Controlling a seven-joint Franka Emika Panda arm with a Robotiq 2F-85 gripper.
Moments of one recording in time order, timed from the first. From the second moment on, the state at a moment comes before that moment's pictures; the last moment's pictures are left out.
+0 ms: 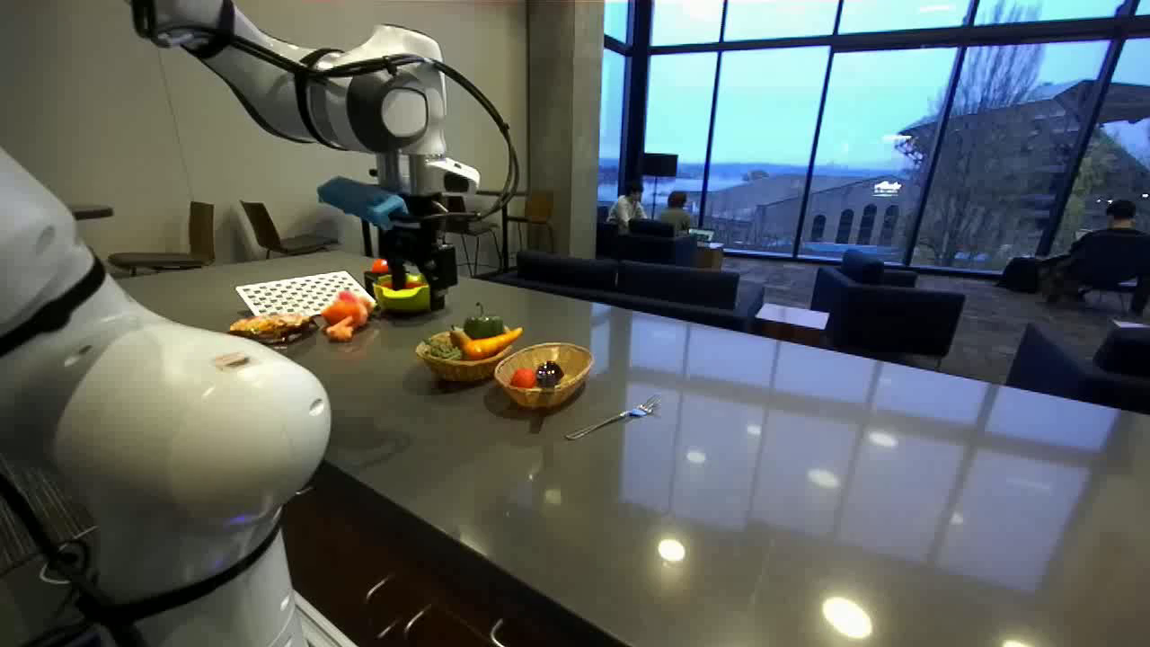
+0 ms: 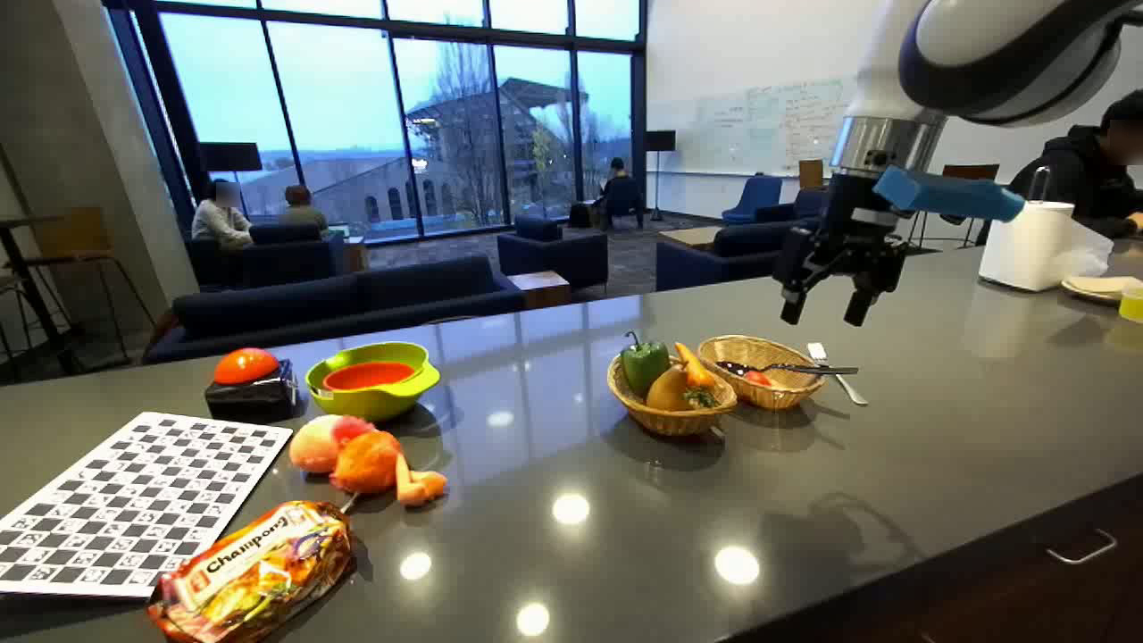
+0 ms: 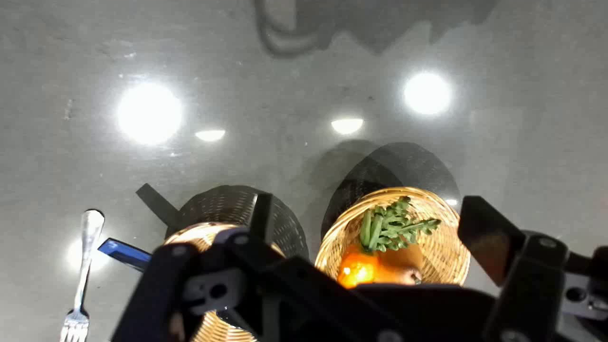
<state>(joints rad) 0.18 -0.55 0.20 -2.57 0.28 2.16 0.28</state>
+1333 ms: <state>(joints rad) 0.18 -0.56 0.16 -2.57 0.36 2.17 0.22</state>
